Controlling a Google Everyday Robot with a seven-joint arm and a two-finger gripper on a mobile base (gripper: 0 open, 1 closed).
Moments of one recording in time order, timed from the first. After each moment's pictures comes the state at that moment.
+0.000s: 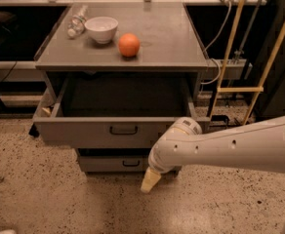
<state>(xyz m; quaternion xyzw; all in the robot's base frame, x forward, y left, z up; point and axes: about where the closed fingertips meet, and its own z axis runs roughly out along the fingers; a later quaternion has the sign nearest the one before) 0.527 -0.046 0.555 -0.55 0.81 0.00 0.19</state>
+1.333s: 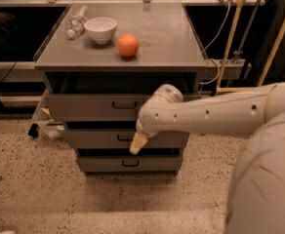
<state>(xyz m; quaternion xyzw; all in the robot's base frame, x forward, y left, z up) 0.636 -0.013 0.609 -0.53 0.81 -0.05 0.24</state>
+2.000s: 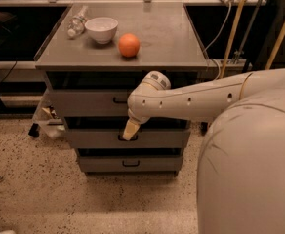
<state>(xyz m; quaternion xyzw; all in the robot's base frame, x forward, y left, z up) 0.690 0.014 0.631 -0.52 0.81 -0.07 0.26</state>
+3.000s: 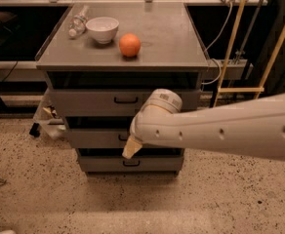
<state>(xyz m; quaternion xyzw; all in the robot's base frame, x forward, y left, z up) 0.599 0.015 0.657 -0.53 0.80 -0.05 0.29</state>
